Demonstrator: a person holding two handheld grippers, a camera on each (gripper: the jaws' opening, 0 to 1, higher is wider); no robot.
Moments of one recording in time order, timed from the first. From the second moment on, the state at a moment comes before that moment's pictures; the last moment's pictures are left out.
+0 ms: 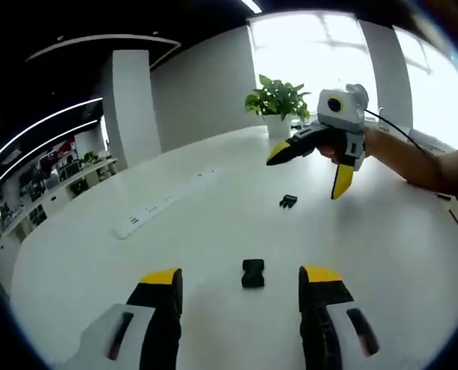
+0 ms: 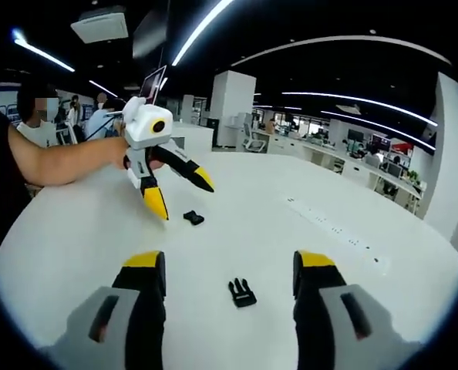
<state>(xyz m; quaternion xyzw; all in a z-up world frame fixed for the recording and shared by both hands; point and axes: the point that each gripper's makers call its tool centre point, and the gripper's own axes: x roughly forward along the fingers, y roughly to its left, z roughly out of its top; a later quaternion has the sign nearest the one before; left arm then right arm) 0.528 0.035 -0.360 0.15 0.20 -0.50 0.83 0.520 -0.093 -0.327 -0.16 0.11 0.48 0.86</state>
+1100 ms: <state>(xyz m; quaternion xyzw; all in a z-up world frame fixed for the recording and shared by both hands) 0.522 0.028 -0.344 0.13 0.22 -0.54 0.80 0.525 -0.092 -0.320 -0.13 0.14 0.53 0.82</state>
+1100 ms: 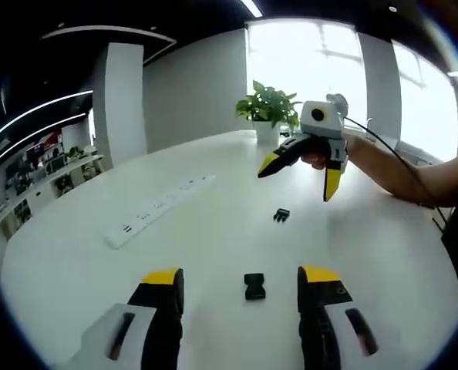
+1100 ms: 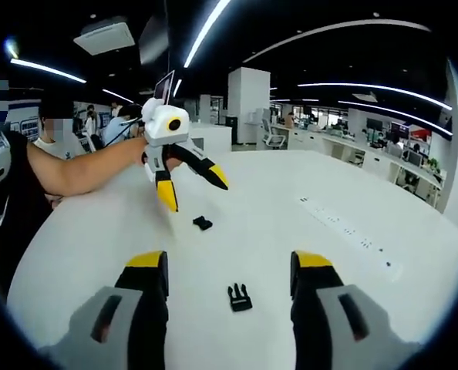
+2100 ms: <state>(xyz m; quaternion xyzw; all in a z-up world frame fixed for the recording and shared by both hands) 0.521 0.025 -0.366 0.15 0.23 -0.55 0.79 0.525 -0.099 -0.338 -0.14 0.16 0.54 0.82</state>
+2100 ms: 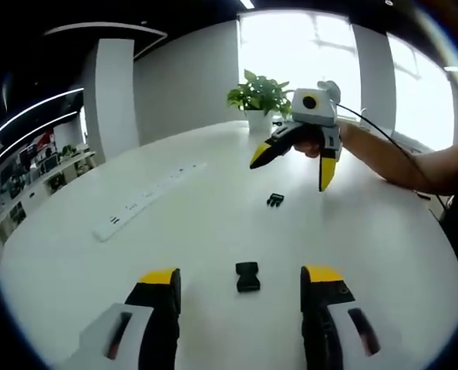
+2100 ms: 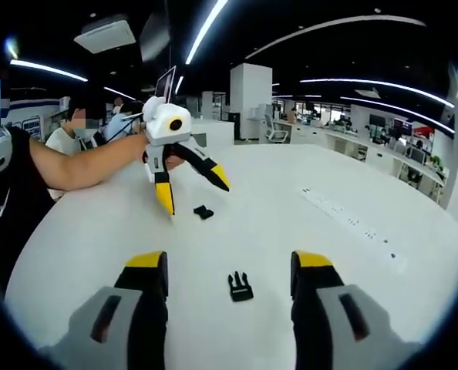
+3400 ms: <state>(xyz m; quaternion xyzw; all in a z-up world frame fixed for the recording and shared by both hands) 0.533 0.028 -0.361 0.14 0.22 -0.56 0.79 0.528 -0.106 -0.351 -0.13 0.15 0.54 0.82</state>
